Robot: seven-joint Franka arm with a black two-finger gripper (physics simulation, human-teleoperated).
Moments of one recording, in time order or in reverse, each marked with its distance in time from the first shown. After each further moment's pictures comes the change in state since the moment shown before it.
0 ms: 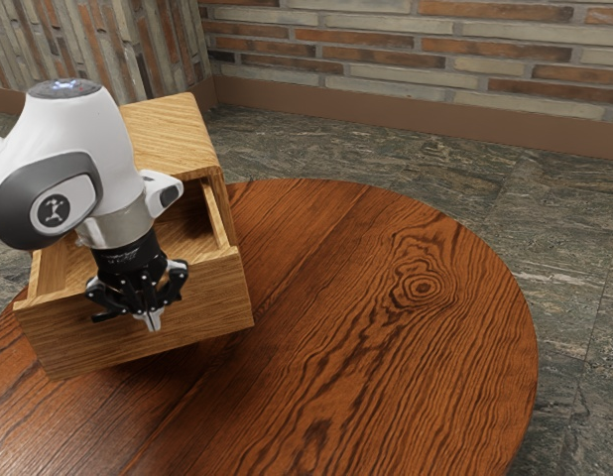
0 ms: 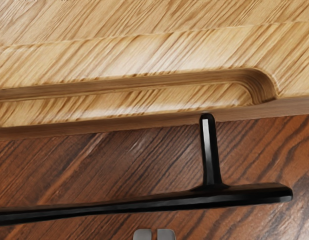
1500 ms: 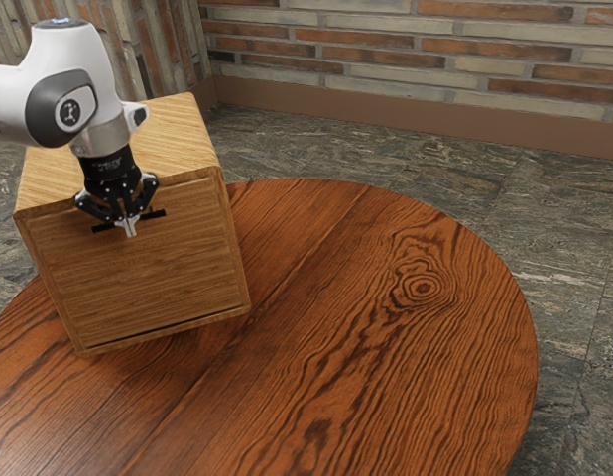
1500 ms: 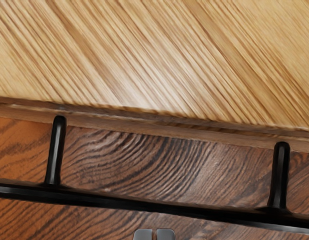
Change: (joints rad) arm 0.166 0.478 0.175 0.403 0.199 0.053 0.023
